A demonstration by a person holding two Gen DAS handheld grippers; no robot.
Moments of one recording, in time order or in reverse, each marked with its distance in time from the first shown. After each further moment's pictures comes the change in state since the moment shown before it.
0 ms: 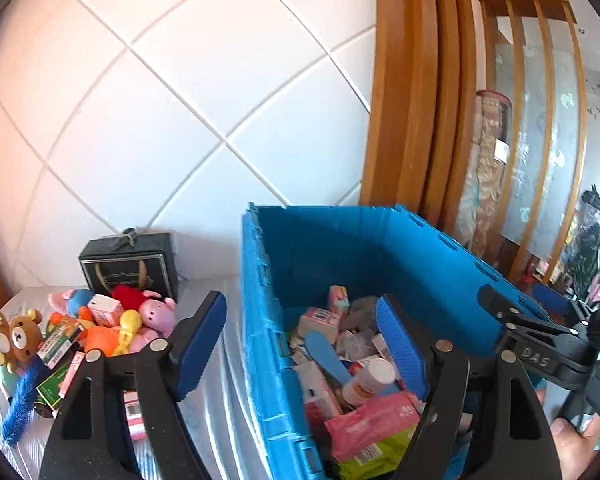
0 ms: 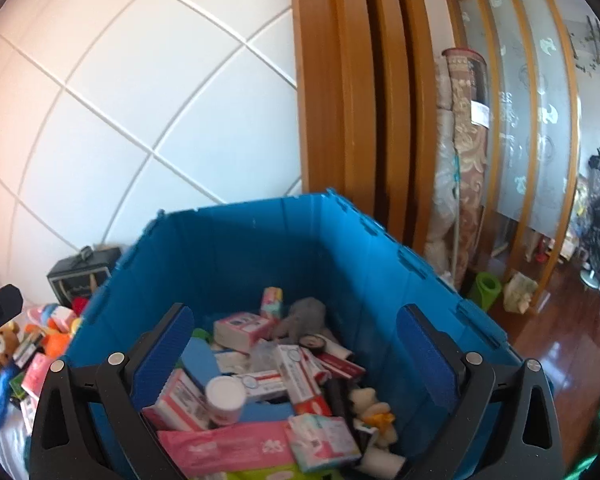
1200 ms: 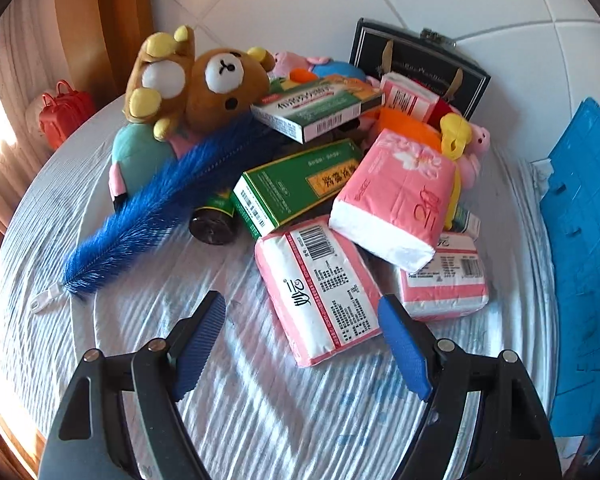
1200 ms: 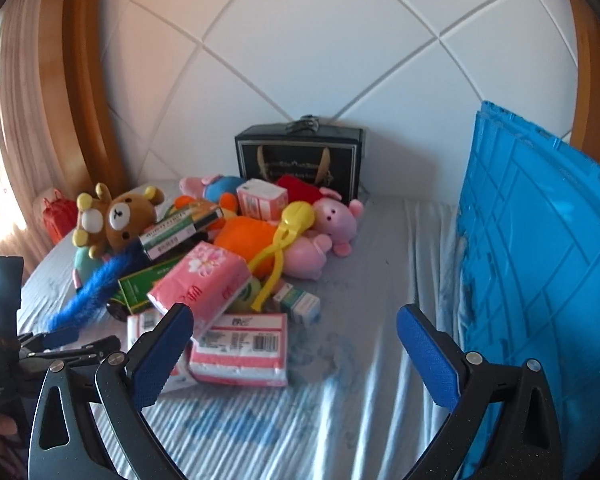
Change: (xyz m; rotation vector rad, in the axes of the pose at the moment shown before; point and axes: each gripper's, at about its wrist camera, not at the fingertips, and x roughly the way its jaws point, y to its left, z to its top) left arm 0.052 0.373 -0.222 -0.412 0.547 0.484; right arm 0.087 0.351 -0.142 -0.317 0.286 0.492
